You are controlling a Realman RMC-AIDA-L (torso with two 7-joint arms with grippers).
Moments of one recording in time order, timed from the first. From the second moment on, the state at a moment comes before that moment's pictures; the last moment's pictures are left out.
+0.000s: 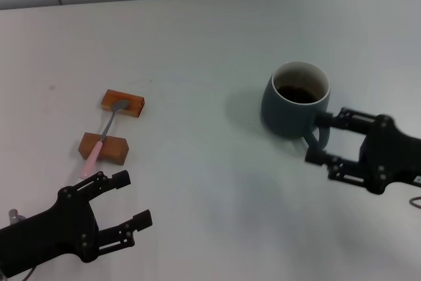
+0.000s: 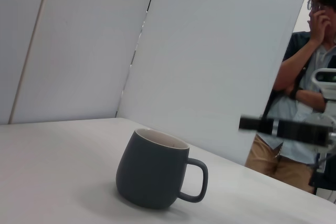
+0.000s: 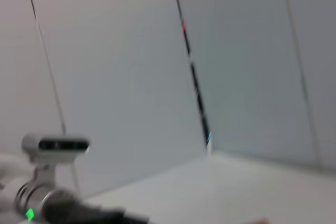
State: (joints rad) left arm -0.27 -2.07 0.43 0.33 2.10 1.78 -0.91; right arm 0.40 2.08 -0.35 -0.46 -2.09 -1.87 0.95
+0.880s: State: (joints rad) left arm -0.27 -2.07 0.43 0.30 2.10 1.78 -0.89; right arm 0.38 2.08 -0.28 0.01 -1.42 -1.34 0.15
